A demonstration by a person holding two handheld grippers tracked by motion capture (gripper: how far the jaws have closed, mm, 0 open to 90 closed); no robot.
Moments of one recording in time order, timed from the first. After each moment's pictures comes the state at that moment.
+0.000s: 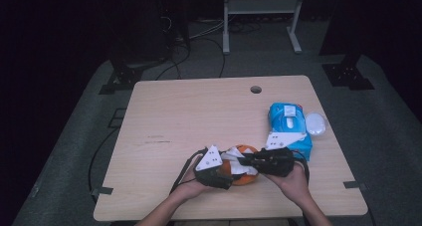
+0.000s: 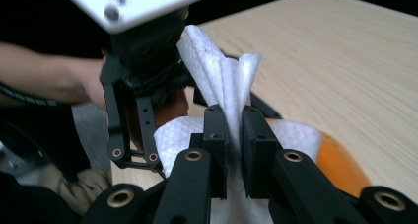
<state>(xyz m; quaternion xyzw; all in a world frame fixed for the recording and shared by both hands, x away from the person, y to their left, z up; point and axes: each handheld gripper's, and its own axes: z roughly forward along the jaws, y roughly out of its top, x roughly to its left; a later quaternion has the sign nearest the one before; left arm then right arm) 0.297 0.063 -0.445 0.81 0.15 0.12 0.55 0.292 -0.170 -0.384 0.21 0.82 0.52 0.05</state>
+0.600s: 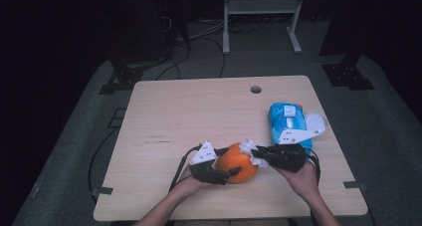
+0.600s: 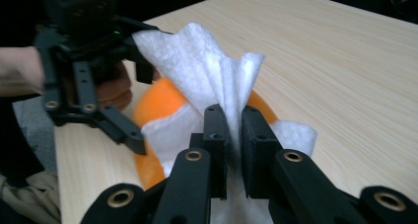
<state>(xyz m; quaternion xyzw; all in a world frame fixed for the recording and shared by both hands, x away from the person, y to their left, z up) 0.308 0.075 -0.447 0.79 0.20 0.09 0.57 0.304 -0.204 -0.394 0.27 0.81 0.51 0.09</state>
